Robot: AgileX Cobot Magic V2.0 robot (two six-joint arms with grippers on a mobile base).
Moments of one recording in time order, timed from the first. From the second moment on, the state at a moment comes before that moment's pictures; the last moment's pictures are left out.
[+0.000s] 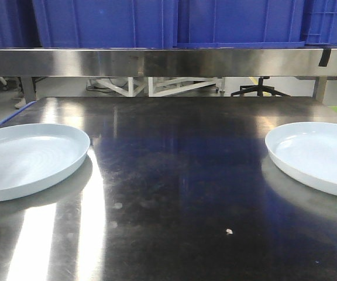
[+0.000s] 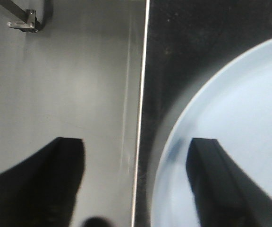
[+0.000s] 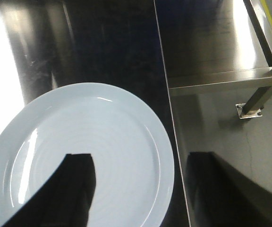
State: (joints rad) left arm -0.09 1.65 -0.97 0.06 0.54 -0.10; right arm -0.03 1.05 -0.65 -0.10 0.36 0.28
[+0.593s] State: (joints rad) left arm -0.17 1.51 -1.14 0.01 0.62 -0.10; right arm -0.03 1.05 -0.65 -0.10 0.36 0.28
